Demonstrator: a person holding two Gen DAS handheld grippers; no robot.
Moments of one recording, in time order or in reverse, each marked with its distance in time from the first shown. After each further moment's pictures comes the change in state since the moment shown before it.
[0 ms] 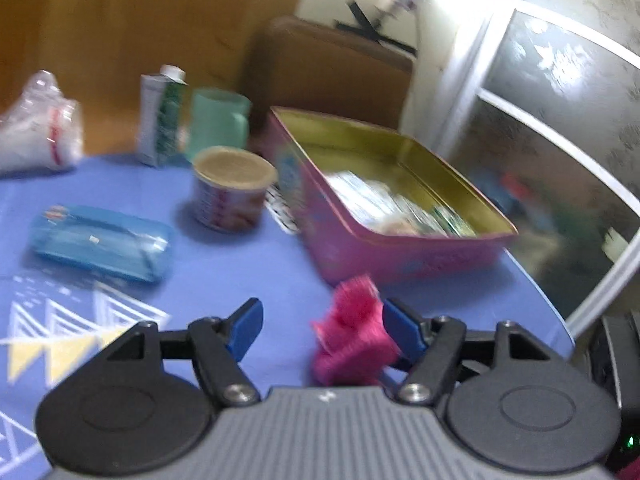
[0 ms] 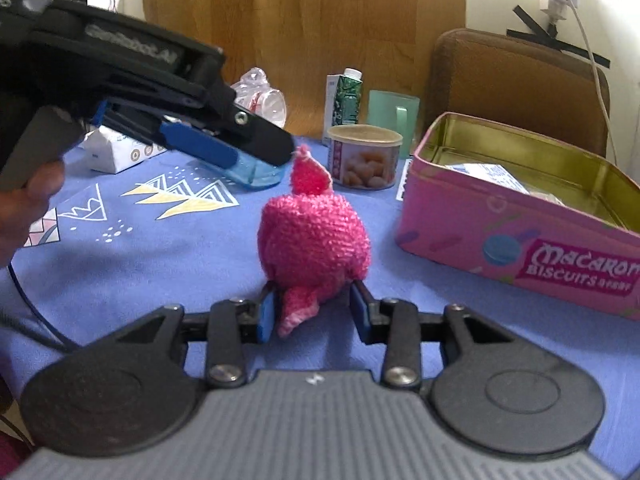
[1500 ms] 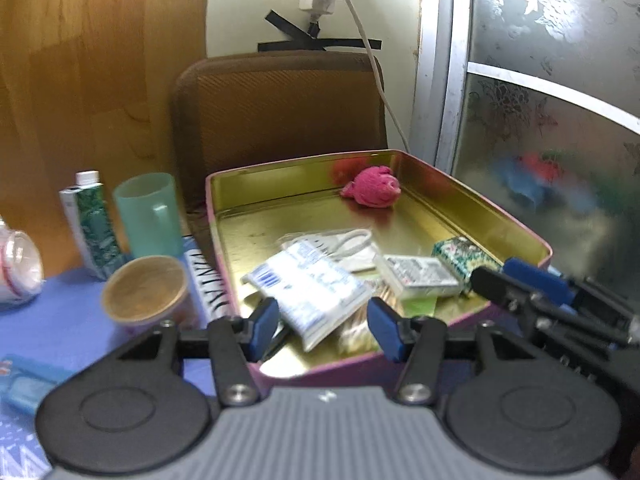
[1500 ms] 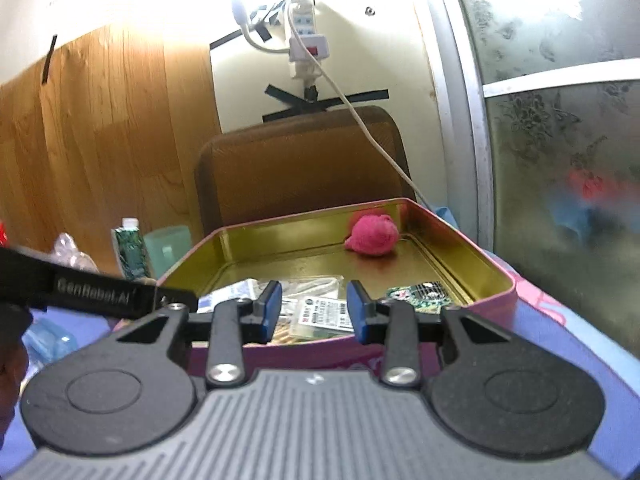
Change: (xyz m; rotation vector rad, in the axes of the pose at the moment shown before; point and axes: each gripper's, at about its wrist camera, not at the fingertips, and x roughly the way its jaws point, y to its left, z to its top) left arm 0.084 -0.099 0.064 0.233 -0.065 0.192; right arm -0.049 -0.136 0.018 0.338 -0.330 -0.379
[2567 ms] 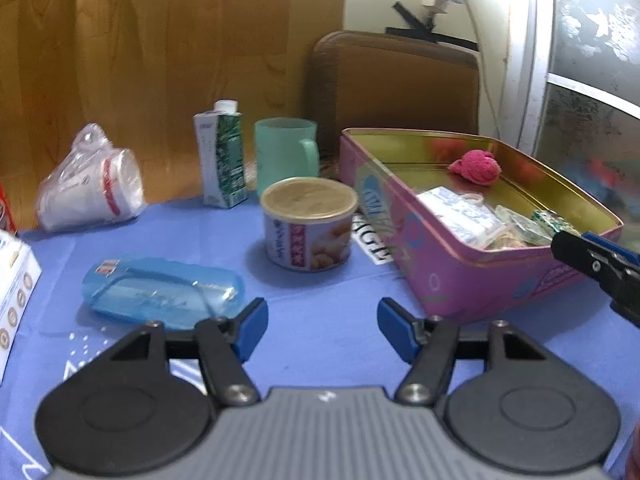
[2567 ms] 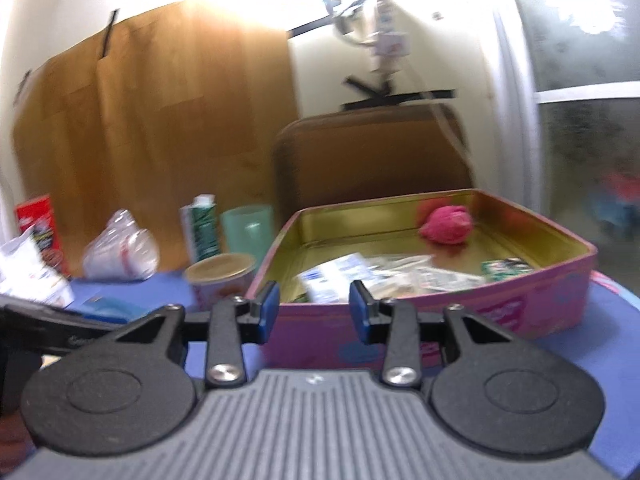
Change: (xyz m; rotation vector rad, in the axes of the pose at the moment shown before) left arm -0.032 0.094 -0.073 -0.113 -0.013 0.135; right arm -0.011 0.083 -0.025 -0.031 -0.008 0.009
